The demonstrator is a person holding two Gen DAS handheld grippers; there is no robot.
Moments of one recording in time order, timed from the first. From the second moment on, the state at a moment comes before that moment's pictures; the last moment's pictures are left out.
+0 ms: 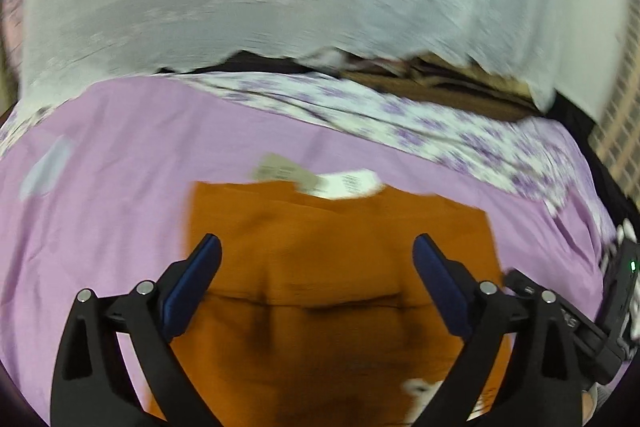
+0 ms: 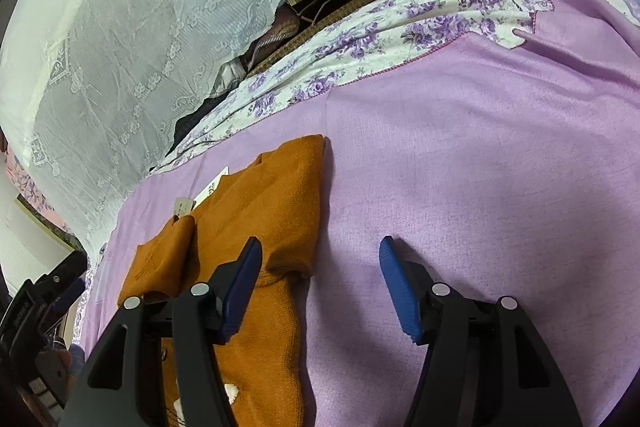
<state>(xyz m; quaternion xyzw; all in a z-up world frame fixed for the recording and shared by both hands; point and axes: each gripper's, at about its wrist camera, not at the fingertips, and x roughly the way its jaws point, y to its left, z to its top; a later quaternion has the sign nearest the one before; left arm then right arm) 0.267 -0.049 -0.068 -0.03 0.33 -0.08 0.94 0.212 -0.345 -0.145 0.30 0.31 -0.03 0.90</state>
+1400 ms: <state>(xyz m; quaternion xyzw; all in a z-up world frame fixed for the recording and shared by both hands) 0.329 0.062 -0.159 -0.09 0.44 0.05 0.89 0.258 -0.282 -0.133 0.19 0.36 0.00 0.91</state>
